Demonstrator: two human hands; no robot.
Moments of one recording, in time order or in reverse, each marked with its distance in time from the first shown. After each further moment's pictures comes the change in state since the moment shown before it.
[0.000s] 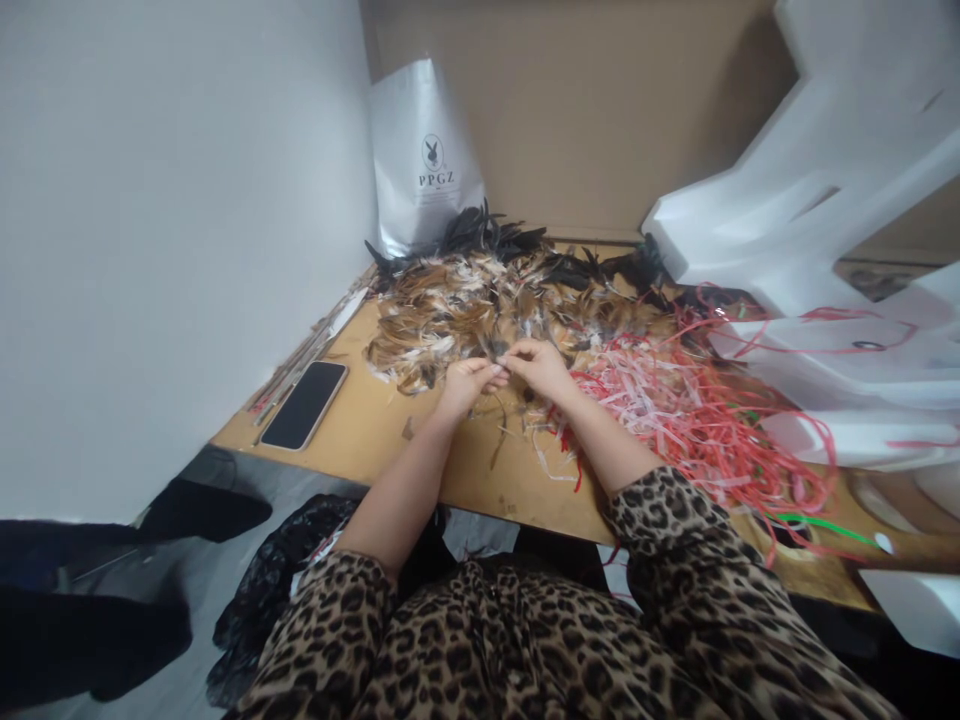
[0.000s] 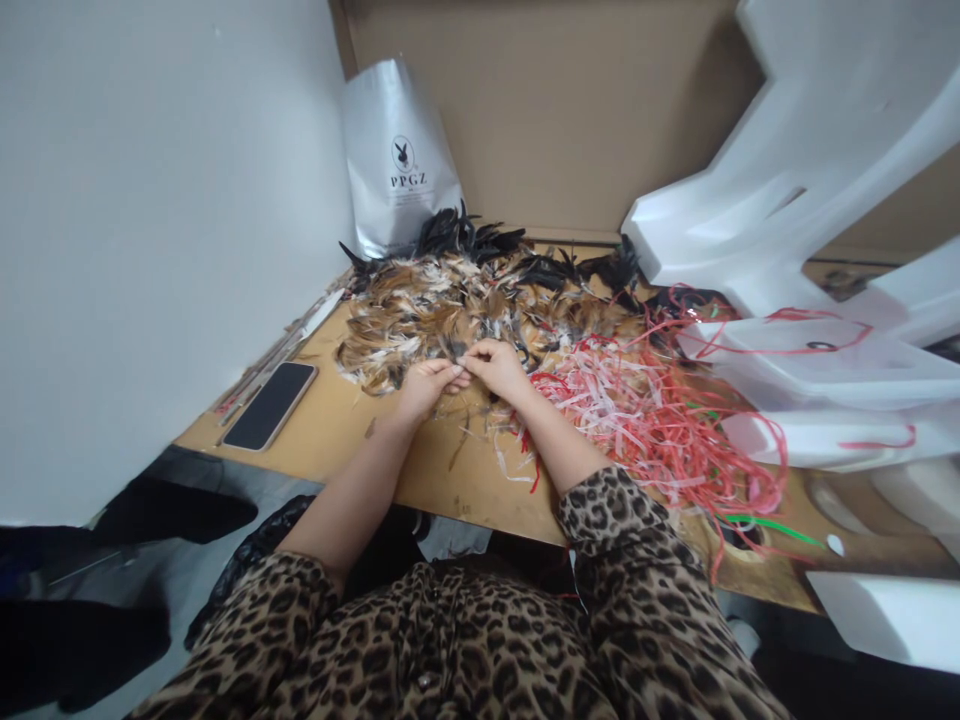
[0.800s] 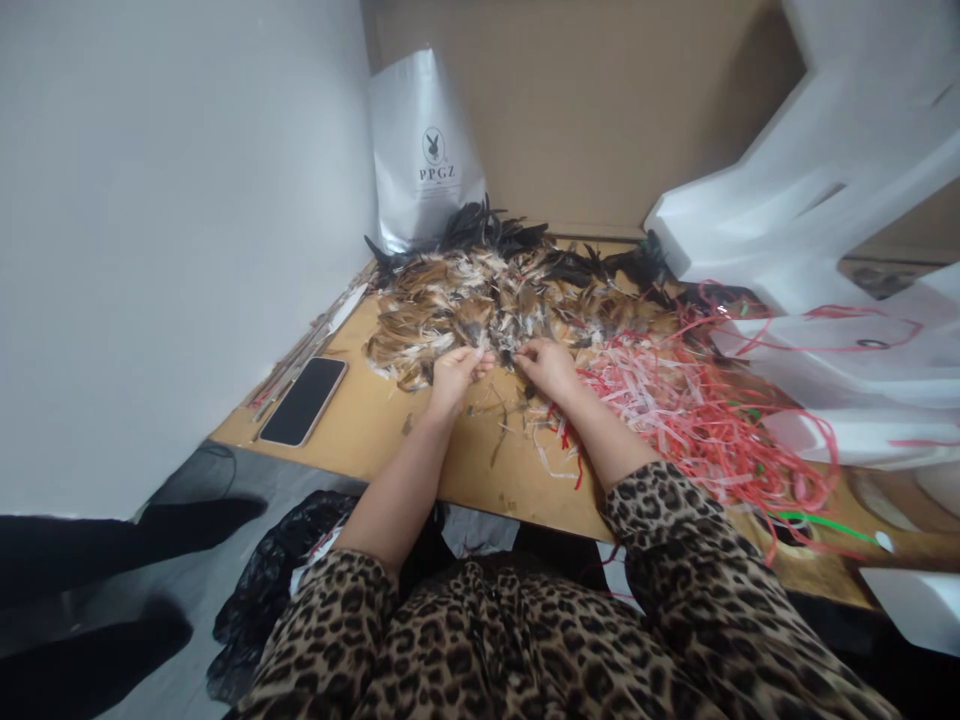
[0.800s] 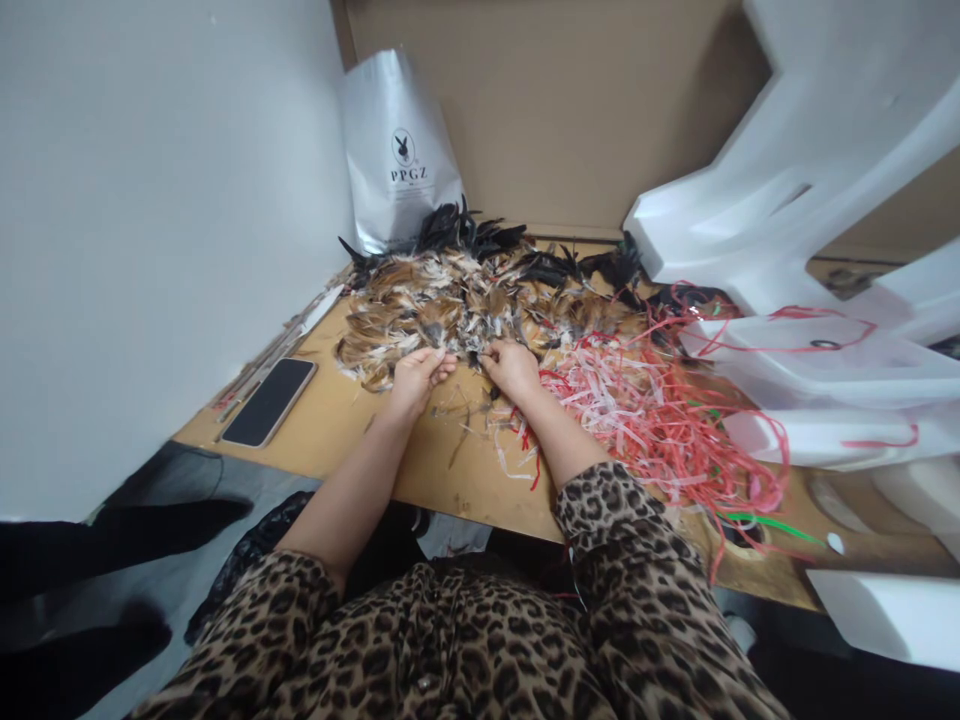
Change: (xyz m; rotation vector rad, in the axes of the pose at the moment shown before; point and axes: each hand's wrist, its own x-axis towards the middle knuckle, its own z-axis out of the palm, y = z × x) left_hand 0.005 0.001 -0.009 -0.197 0.187 0.030; right_hand -0.002 0.026 -0.010 -0.647 0.011 0.045
